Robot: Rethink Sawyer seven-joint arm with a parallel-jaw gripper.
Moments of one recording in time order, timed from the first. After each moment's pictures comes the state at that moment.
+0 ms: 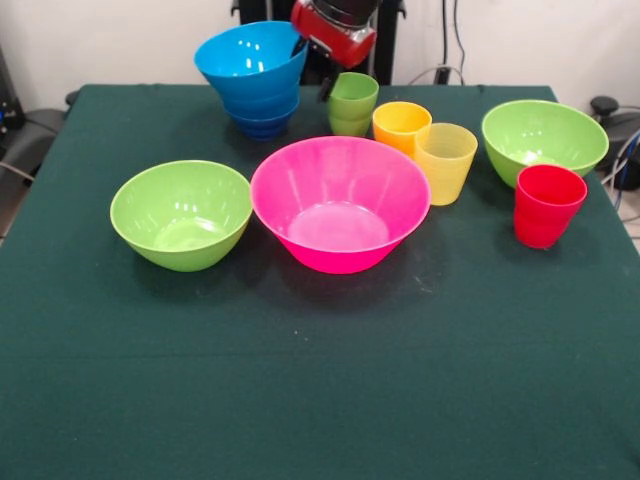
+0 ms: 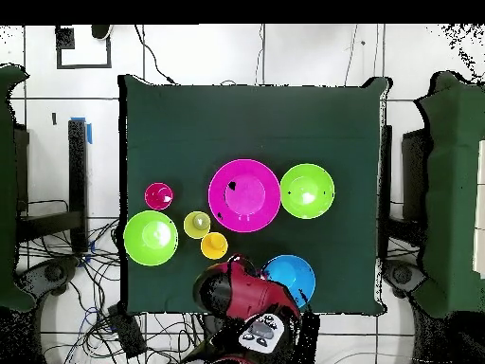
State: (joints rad) arm 0.08 -0.51 -0.40 2.06 0.06 0.08 2.15
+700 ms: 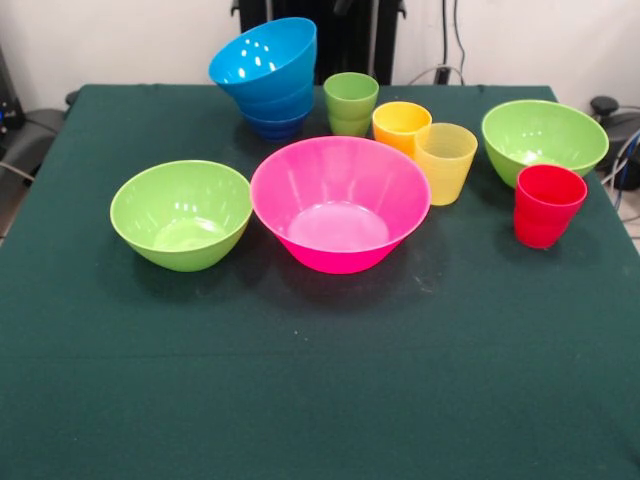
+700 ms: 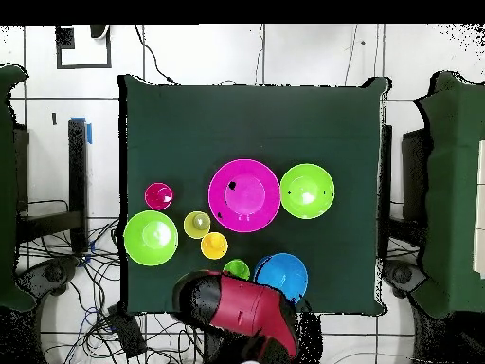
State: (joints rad) arm 0.19 -0.74 -0.52 2.01 0.00 0.61 2.15
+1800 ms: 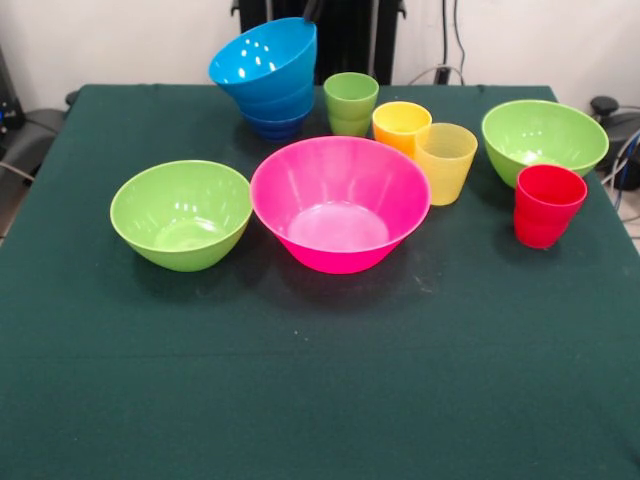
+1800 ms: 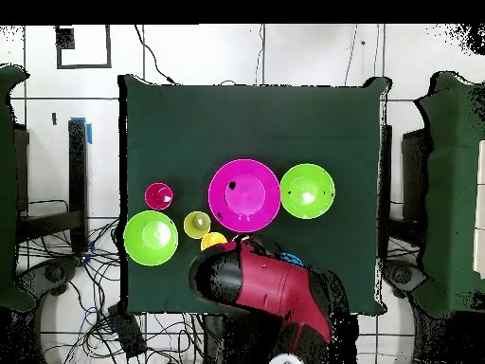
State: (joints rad) arm 0.05 -0.80 -0.43 1.88 -0.10 0.43 2.15
